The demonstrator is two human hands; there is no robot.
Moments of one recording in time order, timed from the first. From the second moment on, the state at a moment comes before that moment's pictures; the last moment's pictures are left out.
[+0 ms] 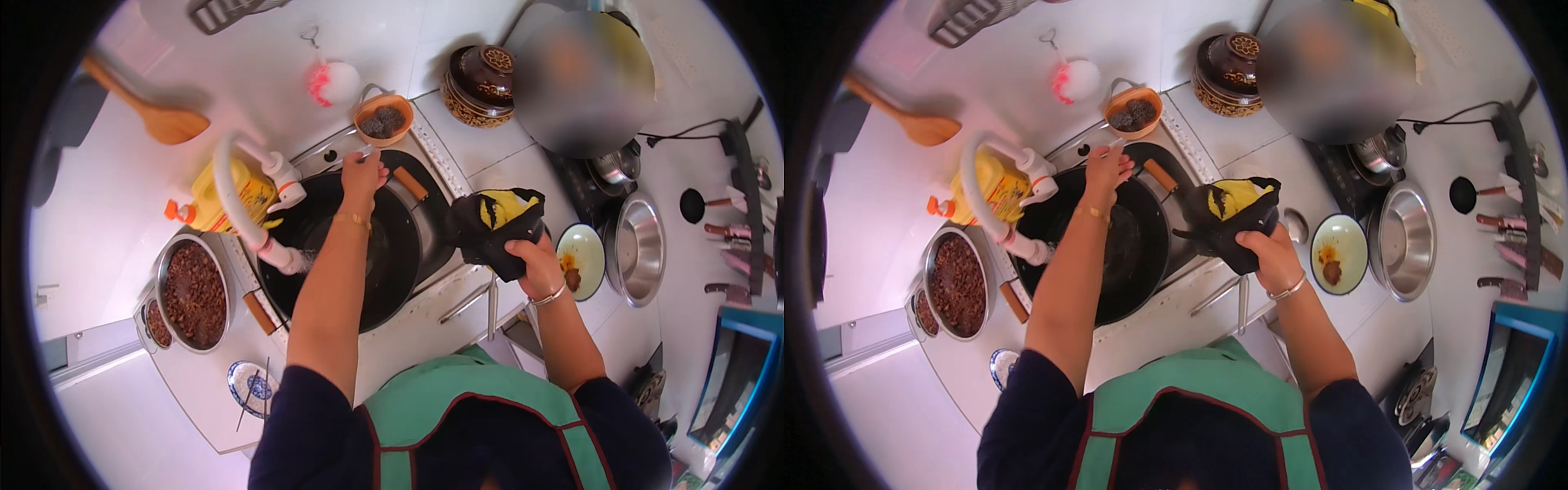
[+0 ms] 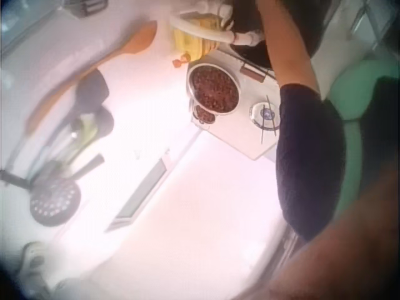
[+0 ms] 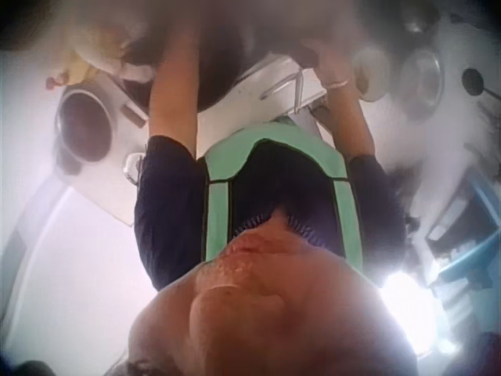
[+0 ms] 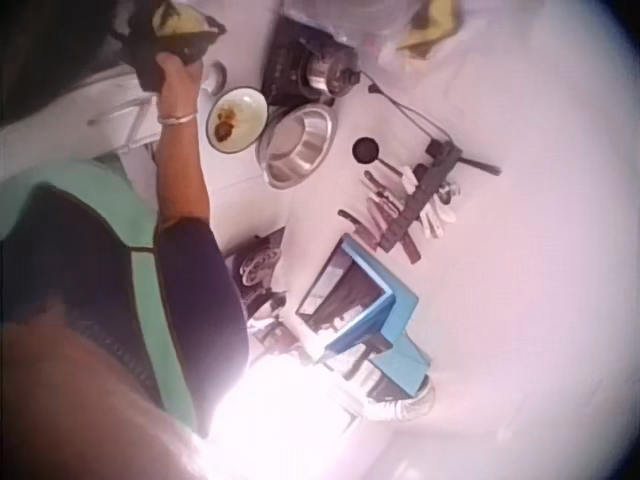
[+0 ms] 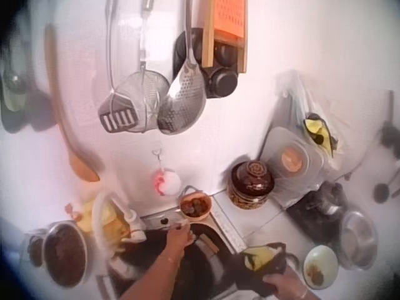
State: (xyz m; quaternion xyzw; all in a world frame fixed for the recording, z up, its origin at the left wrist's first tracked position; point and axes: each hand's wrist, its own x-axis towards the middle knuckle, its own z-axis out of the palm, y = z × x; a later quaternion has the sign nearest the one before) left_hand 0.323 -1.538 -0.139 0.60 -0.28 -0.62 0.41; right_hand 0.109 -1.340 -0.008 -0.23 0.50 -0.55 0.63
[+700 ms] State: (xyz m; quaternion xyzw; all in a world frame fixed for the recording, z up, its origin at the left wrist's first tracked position) left_hand 0.376 -1.374 -0.098 0.65 -0.39 -0.62 0.22; right_hand 0.291 -1.669 -0.215 -0.93 0.28 -0.22 0.12
